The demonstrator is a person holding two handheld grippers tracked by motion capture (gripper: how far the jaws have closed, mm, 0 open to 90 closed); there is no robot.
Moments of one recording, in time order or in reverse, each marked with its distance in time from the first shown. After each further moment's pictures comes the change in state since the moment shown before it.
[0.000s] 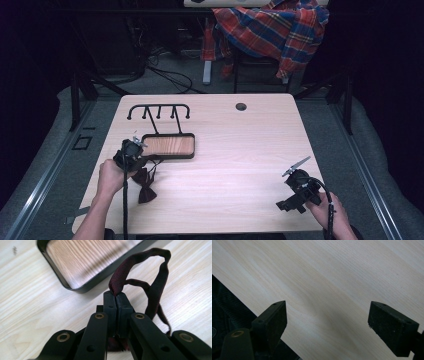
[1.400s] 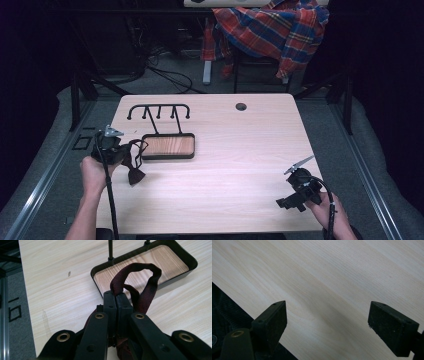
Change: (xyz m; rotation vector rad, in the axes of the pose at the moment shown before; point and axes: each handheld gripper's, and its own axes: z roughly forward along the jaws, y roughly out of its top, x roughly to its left) left arm 0.029 -0.010 -0.048 -0.231 0.089 -0.151; right arm -0.002 -0.001 -0.004 -0.040 -0.006 0.044
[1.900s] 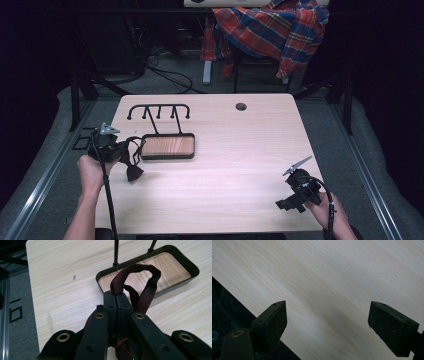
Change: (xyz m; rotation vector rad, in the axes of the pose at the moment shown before) left arm 0.006 0.002 -0.003 -0.027 0.013 -0.021; right arm 0.002 0.000 0.003 0.011 0.009 -0.016
